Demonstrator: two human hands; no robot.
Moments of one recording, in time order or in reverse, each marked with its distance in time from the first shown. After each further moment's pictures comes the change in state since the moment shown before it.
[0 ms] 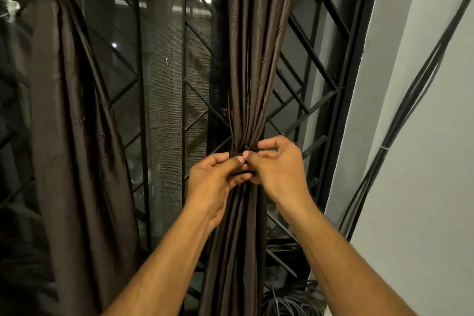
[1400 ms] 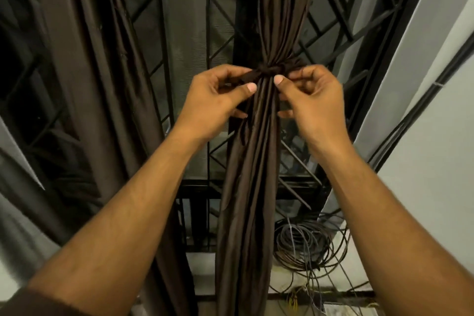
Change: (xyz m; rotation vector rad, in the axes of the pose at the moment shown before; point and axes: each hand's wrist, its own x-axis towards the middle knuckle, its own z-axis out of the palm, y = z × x) left_hand -0.006 0.039 -0.053 0.678 -0.192 0.345; right_hand -0.021 0.012 0.006 0.111 -0.022 -0.119
